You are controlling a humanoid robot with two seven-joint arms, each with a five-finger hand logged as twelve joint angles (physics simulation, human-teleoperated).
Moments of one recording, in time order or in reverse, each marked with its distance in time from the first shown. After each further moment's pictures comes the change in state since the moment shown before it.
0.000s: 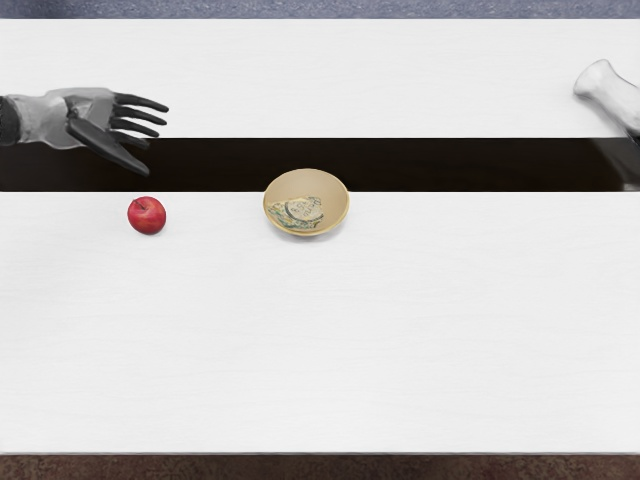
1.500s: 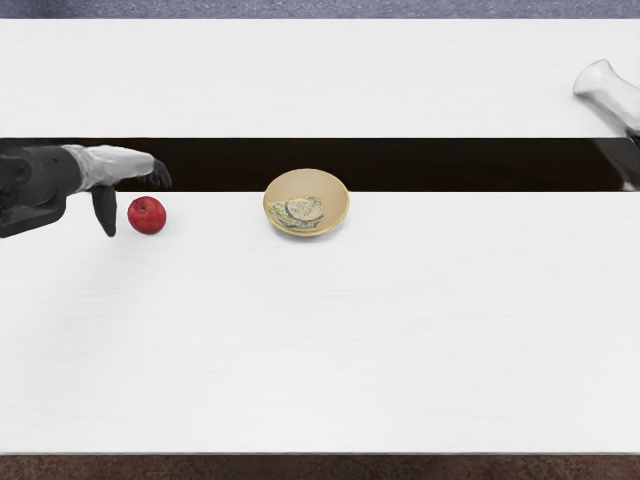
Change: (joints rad) left arm -0.328 0.032 0.636 -0.663 0.755 0.647 0.093; right arm -0.007 0.000 0.000 0.000 0.000 0.000 -0.002
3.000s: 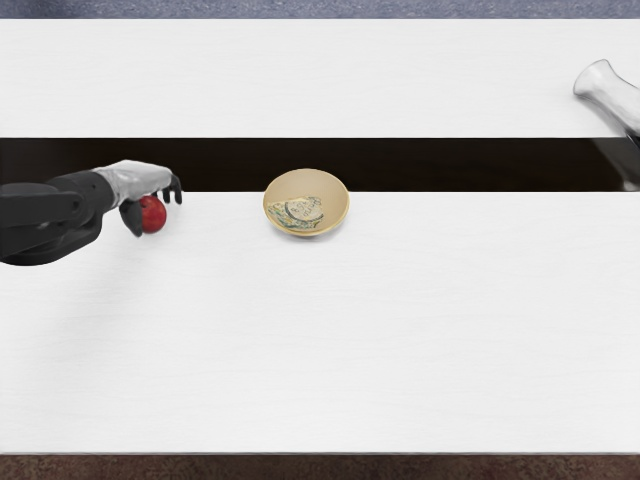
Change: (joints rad) left arm 0.160 -0.170 0.011 0.212 -0.013 0.124 -0.012; right arm -0.001 0.000 0.000 0.000 0.000 0.000 0.000
